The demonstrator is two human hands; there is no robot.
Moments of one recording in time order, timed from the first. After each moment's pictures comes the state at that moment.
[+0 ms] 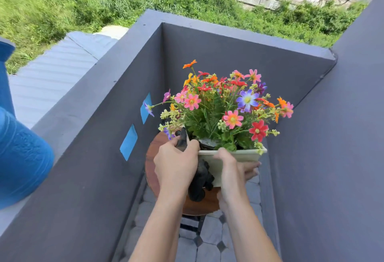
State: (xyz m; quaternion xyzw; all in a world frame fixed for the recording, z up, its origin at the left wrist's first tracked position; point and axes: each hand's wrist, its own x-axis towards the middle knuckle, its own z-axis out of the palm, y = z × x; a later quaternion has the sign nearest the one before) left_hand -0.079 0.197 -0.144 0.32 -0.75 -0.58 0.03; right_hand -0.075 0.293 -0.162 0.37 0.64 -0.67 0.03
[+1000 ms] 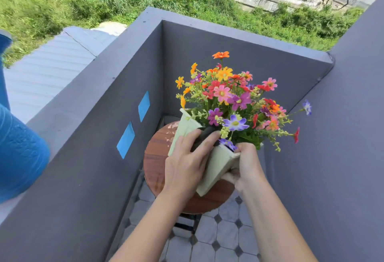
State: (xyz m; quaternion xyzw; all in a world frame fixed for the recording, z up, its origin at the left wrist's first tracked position) left_hand -0.081 0.202 -0.197 -0.07 -0.90 -0.33 0.28; right_hand -0.113 0.329 -0.169 0.39 0.59 -0.70 0.14
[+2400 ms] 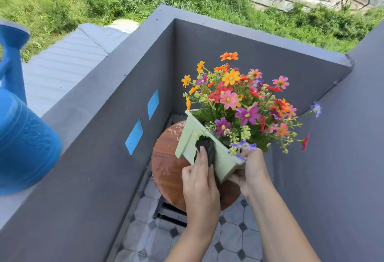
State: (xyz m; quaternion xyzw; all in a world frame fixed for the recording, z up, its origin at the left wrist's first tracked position) left_hand -0.039 0.244 -0.220 0.11 -0.84 -0.49 0.22; right_hand -0.099 0.316 -0.150 0.35 0.59 -0.71 0.13
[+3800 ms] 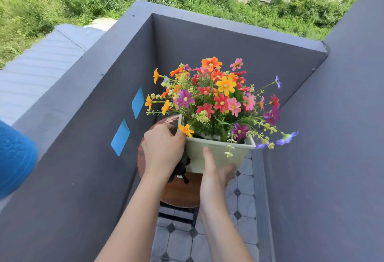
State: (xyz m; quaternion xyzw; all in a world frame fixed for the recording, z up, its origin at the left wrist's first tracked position) left_hand -0.099 0.187 -0.158 0.18 -0.88 -0.42 0.08; right_hand -0.047 0.276 -0.173 0.39 0.62 -0.68 0.05
